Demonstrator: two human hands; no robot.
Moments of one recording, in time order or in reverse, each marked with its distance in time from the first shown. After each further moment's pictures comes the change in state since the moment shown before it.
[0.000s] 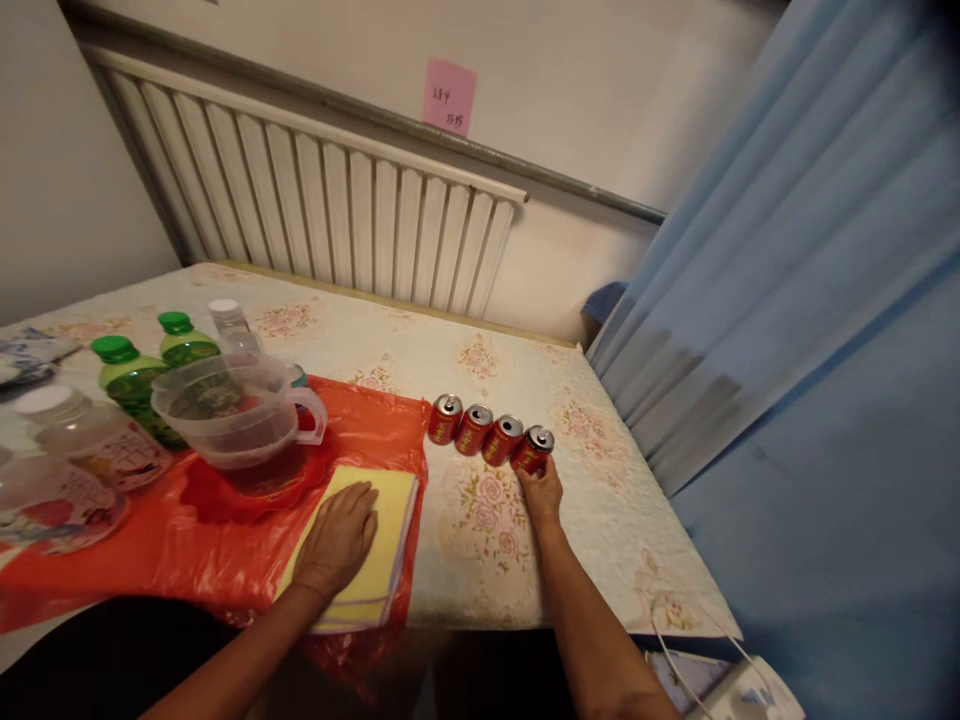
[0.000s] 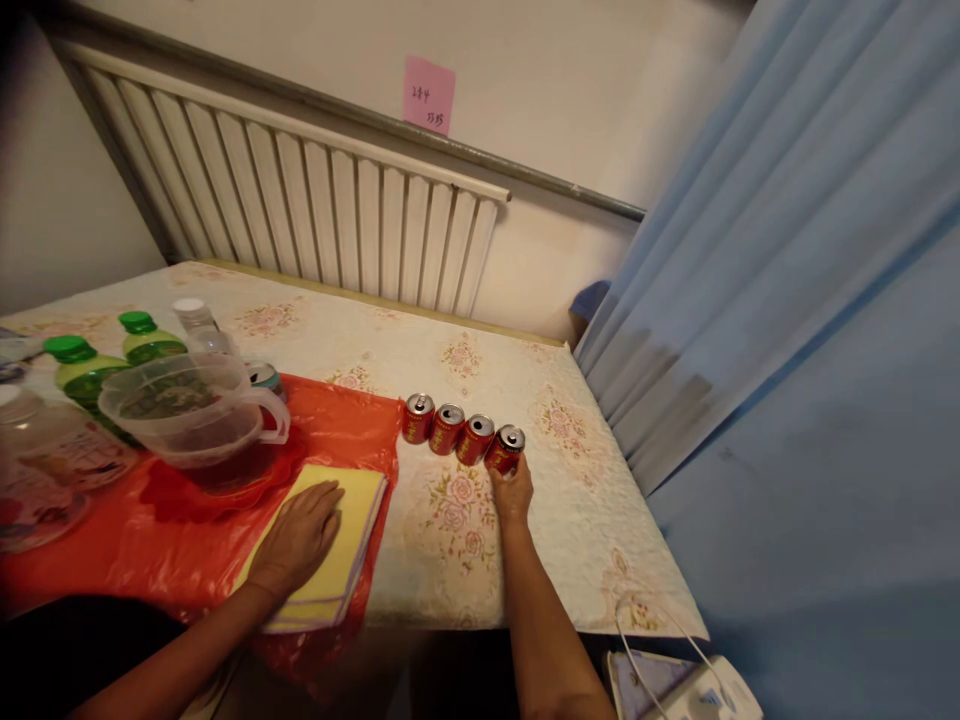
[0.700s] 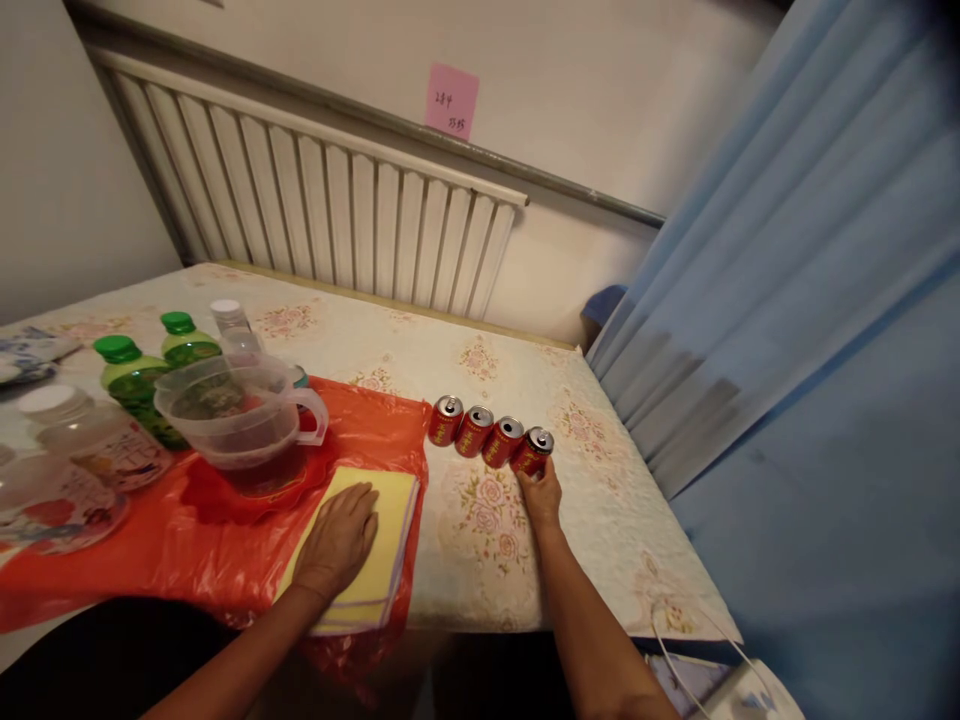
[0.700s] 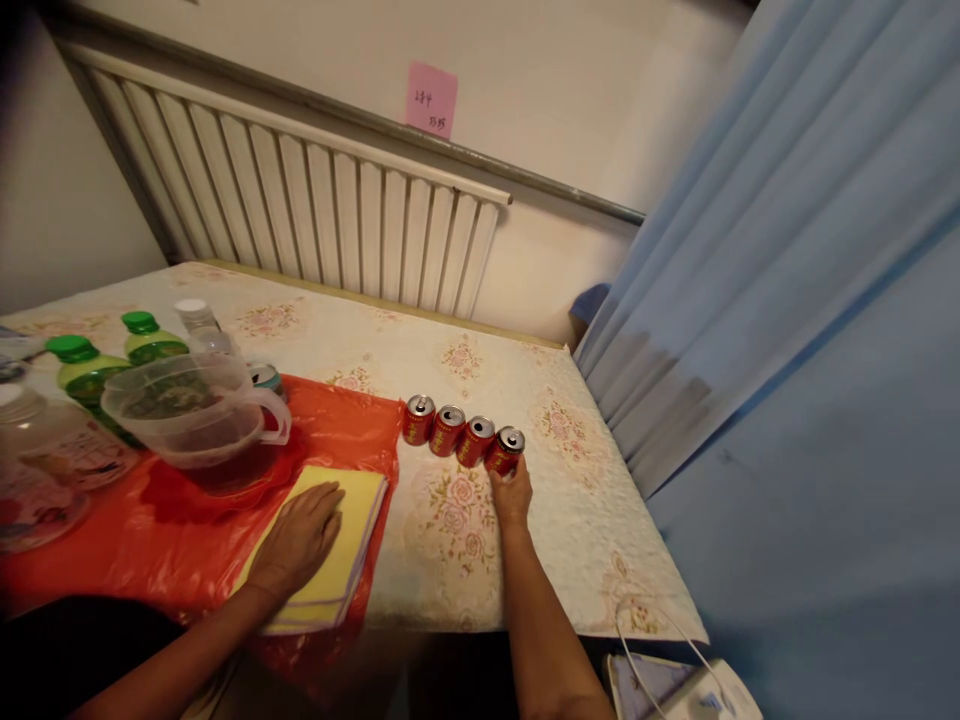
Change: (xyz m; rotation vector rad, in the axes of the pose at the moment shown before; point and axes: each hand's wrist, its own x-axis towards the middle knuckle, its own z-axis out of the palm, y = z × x) left_hand 0.000 0.001 -0.001 -0.010 0.008 -0.006; right_hand 0.001 0.007 0.003 -0.045 -0.016 -0.001
